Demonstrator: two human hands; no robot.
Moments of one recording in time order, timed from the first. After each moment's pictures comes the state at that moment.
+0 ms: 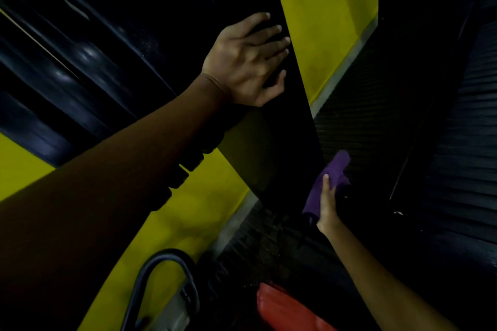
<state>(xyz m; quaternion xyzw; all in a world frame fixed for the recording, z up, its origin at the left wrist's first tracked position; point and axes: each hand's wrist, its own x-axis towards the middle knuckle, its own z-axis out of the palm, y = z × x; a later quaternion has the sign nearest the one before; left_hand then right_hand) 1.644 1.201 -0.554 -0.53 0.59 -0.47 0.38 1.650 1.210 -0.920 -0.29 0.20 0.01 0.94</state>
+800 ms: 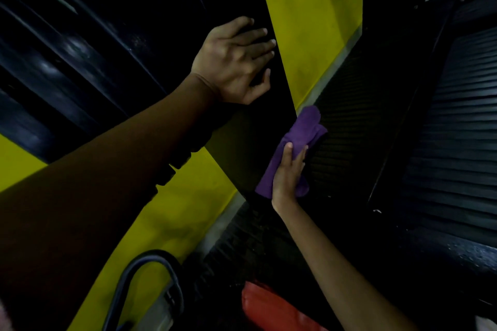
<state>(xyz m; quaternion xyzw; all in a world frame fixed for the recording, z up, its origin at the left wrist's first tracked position) 1.644 1.202 -0.557 -0.54 0.59 -0.47 0.36 1.633 1.218 -0.806 -0.39 0.15 -0.17 0.89</state>
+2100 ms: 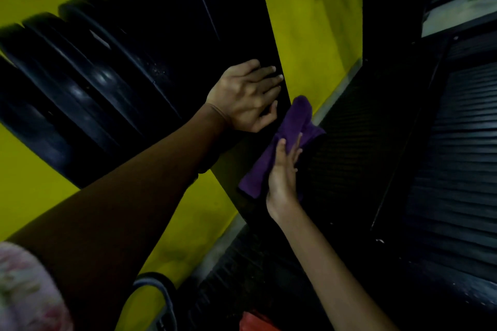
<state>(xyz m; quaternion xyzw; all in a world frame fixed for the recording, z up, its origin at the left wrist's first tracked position) 1.637 1.201 -0.558 -0.58 0.56 -0.45 0.38 1.617 1.188 -0.729 -0.37 0.09 -0.16 0.91</state>
